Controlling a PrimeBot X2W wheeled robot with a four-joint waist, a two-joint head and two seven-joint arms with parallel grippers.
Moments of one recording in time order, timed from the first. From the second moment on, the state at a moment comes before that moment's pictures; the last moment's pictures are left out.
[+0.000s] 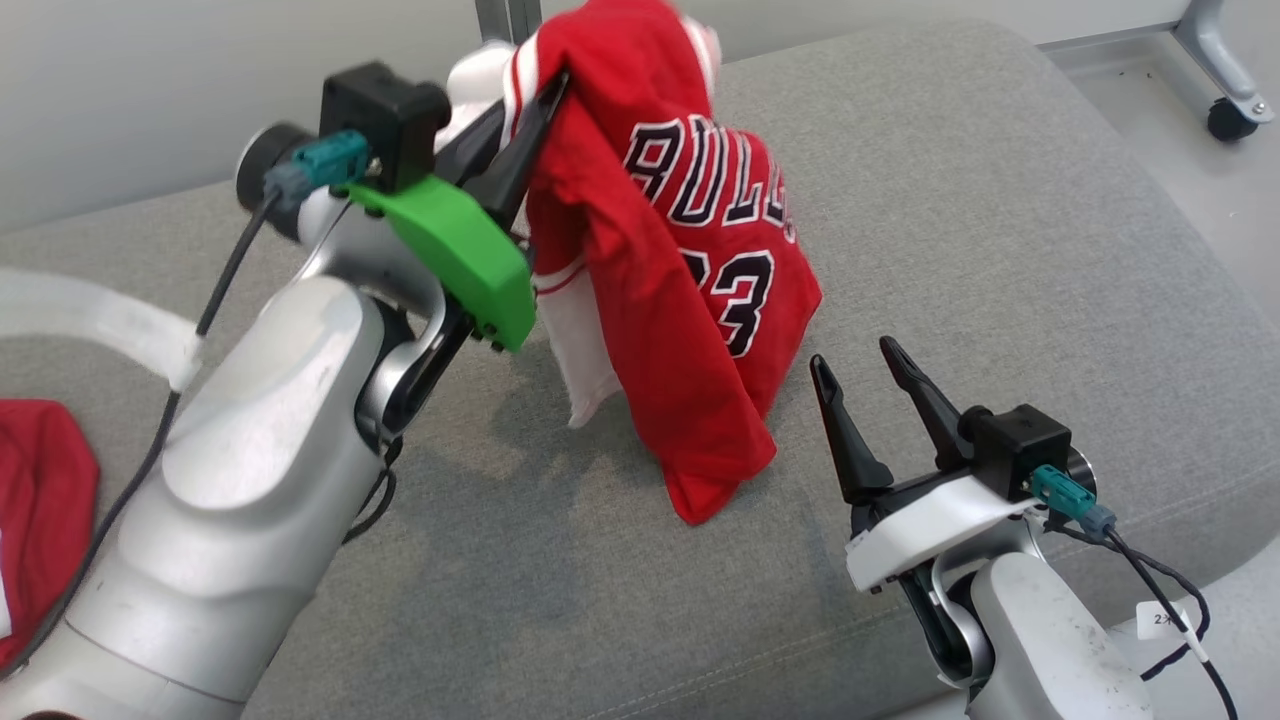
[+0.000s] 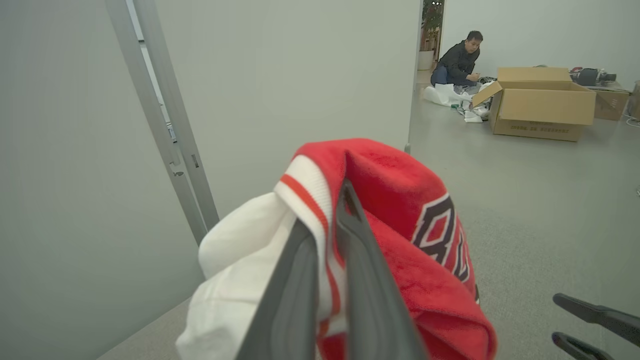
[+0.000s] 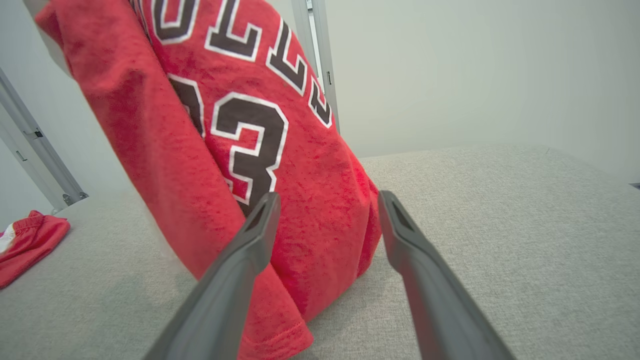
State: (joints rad) left arm -0.89 0.27 -0.68 0.35 -0.65 -0.08 0.03; right arm -0.28 -0.05 0.24 0.30 0.24 0.13 -0.26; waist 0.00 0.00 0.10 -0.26
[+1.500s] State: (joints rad) left arm -0.37 0.17 -0.52 0.61 -0.64 0.02 -0.26; right arm -0.22 -0.05 0.22 0.31 0.23 0.13 -0.25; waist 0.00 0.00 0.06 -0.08
